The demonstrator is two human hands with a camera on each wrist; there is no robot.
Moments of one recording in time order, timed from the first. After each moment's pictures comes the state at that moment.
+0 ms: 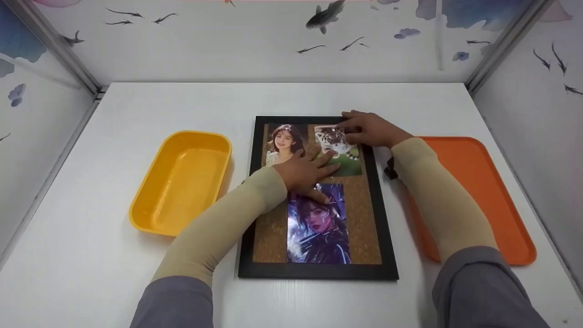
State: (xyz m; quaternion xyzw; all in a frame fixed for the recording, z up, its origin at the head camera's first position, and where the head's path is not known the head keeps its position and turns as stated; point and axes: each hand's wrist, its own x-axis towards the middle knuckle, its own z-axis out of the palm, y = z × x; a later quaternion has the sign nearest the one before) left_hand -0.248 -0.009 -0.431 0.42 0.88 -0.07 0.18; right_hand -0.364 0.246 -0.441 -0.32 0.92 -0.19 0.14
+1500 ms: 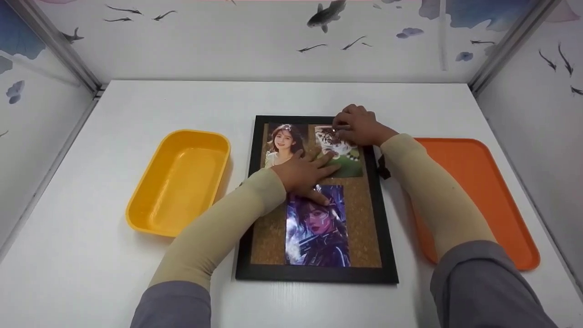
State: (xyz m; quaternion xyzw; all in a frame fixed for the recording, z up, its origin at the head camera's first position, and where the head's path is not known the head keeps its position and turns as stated) left_hand -0.249 -0.009 -0.431 0.41 0.89 -0.05 0.19; right_hand -0.373 0.221 -0.449 -0.30 0.94 -0.16 0.10
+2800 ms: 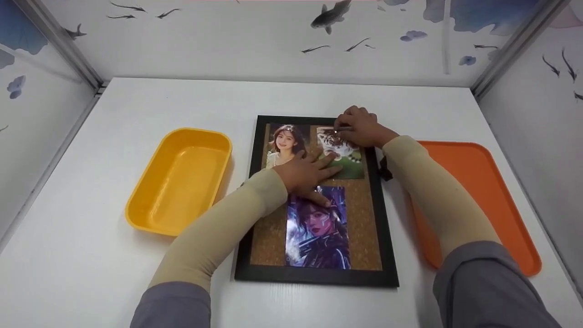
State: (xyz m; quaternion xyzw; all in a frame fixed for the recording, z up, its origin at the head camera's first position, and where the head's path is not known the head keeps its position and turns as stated) left_hand -0.247 -0.010 -0.430 0.42 0.89 -0.06 0.17; right_hand -0.375 0.218 -0.449 -0.28 0.94 -0.17 0.10
